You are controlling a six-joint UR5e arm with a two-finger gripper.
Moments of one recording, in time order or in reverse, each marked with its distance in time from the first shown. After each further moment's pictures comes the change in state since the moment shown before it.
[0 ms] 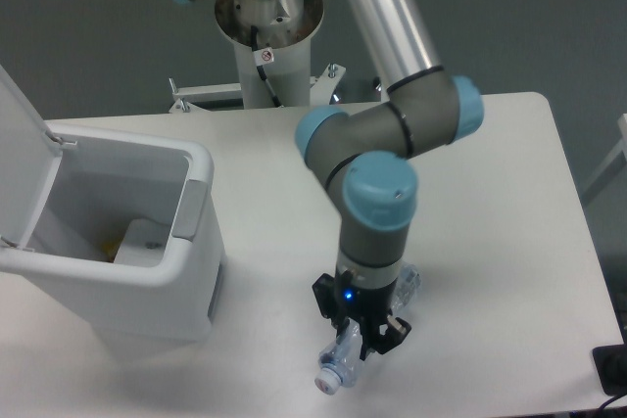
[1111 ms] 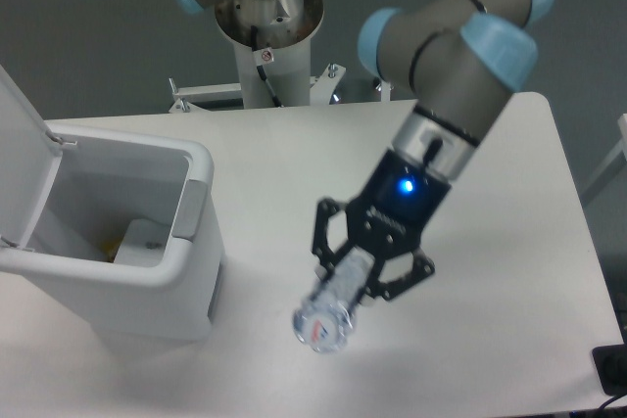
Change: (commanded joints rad) arm 0.089 0.242 0.000 0.003 -0.687 -0.224
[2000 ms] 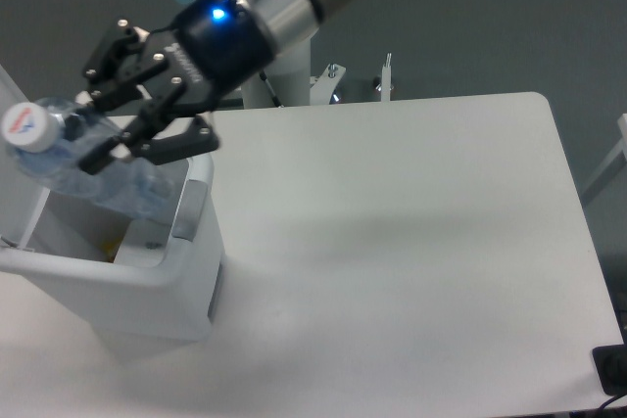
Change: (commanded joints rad) arm -0.206 0.130 -0.144 0.014 -0.171 0.065
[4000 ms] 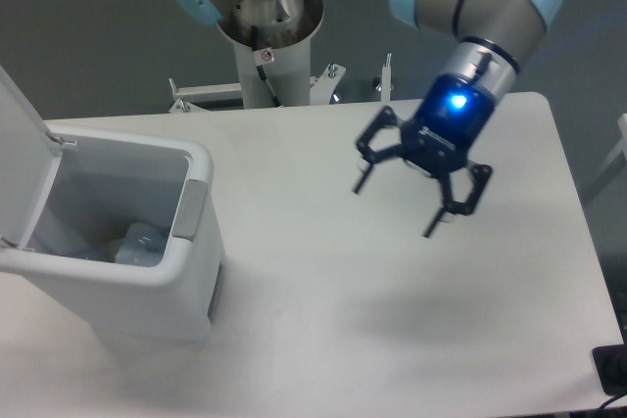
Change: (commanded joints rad) arm 0.475 -0.141 -0.142 -0.005 0.490 0.335
